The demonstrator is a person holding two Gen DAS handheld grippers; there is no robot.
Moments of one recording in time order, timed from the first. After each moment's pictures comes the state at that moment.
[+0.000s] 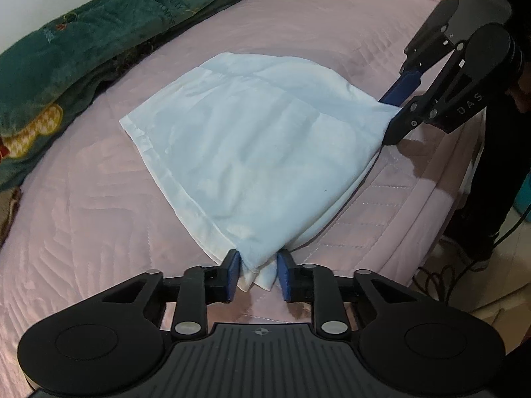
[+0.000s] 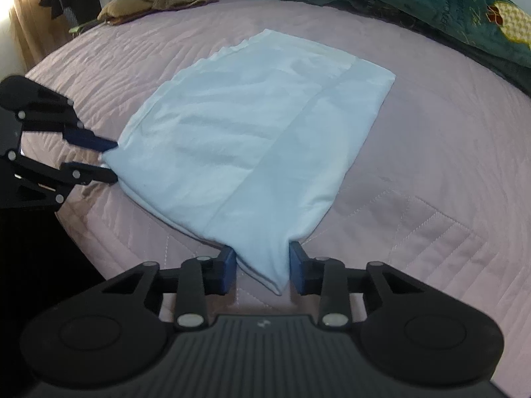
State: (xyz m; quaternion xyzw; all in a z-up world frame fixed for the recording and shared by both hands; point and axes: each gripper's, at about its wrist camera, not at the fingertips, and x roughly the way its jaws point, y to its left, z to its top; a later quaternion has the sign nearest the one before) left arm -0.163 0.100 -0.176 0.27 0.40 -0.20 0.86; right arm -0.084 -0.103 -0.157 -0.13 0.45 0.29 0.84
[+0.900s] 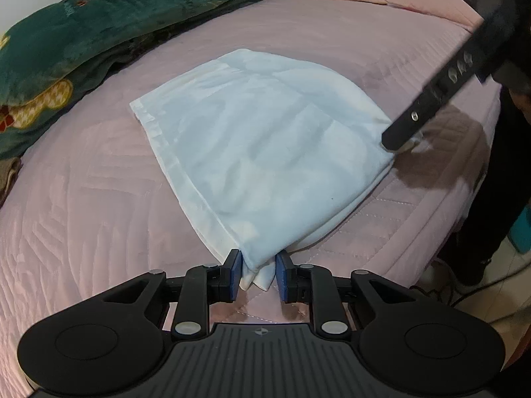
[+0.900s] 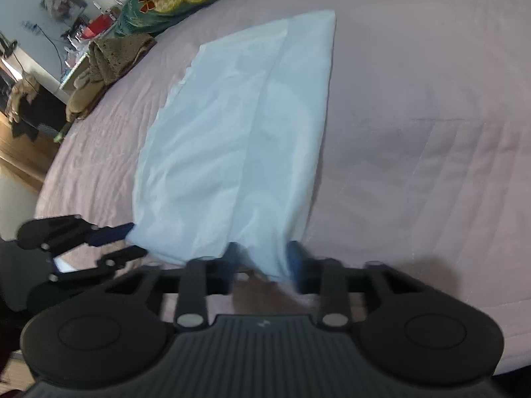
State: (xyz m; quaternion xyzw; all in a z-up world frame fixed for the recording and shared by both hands) left arm -0.160 0.106 -0.177 0.21 0.41 -0.17 0.87; right arm -0.063 -0.139 -0.166 0.12 0.52 0.24 0.81
